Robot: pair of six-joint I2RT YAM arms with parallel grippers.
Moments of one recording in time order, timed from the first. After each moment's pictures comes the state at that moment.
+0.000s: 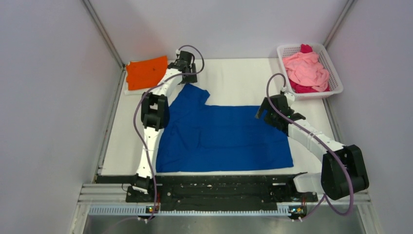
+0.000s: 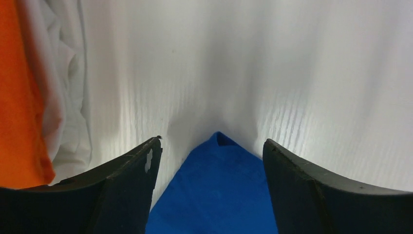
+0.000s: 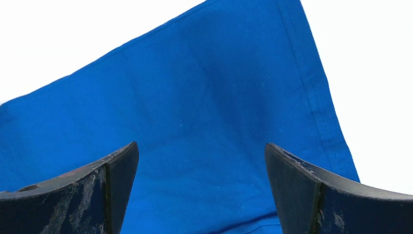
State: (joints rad) left arm -0.27 2.51 2.30 -0.68 -0.24 -0.34; right arm 0.30 1.29 0.76 -0.29 0.28 0.66
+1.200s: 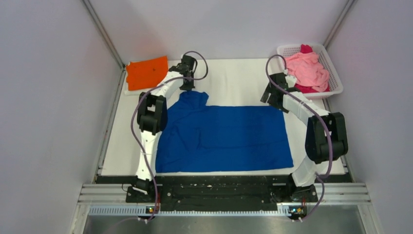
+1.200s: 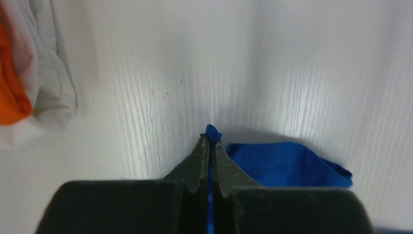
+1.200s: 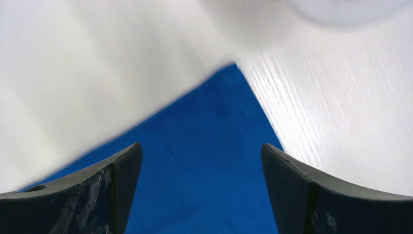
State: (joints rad) left arm -0.30 2.42 2.12 -0.69 -0.19 -0.25; right arm 0.19 1.64 1.11 -0.44 0.37 0.60
